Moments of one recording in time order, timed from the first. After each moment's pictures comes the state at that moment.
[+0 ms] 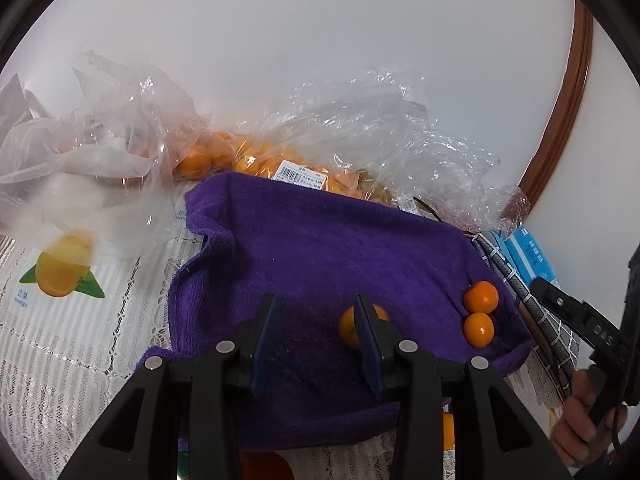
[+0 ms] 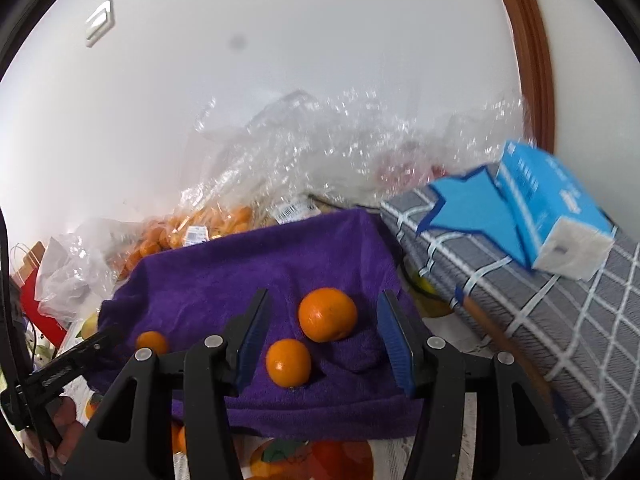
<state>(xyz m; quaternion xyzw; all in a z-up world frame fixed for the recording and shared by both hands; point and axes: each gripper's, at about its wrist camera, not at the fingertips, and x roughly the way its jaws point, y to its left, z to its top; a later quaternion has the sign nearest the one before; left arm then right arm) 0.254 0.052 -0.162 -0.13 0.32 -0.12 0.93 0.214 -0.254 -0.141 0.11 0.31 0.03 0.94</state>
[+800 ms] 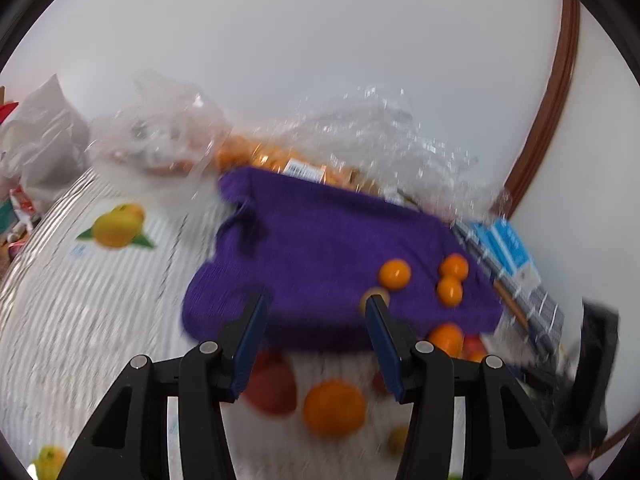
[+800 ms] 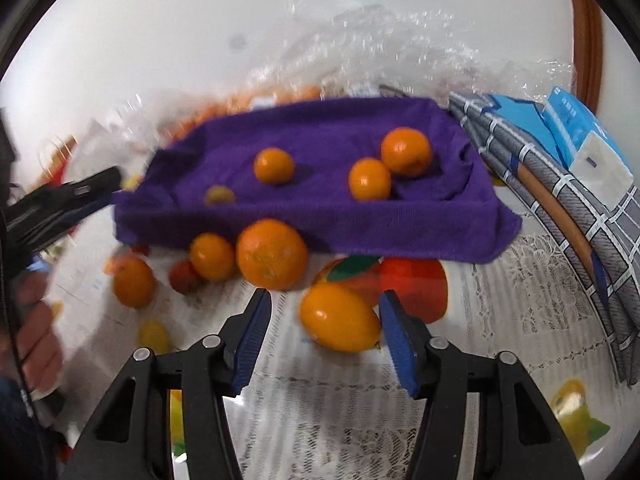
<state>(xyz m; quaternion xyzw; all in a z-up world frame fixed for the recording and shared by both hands) 0.172 0.068 -0.147 -0.13 0.32 -0.11 0.93 0.149 -0.197 -0.193 0.03 0.44 0.10 0.89</state>
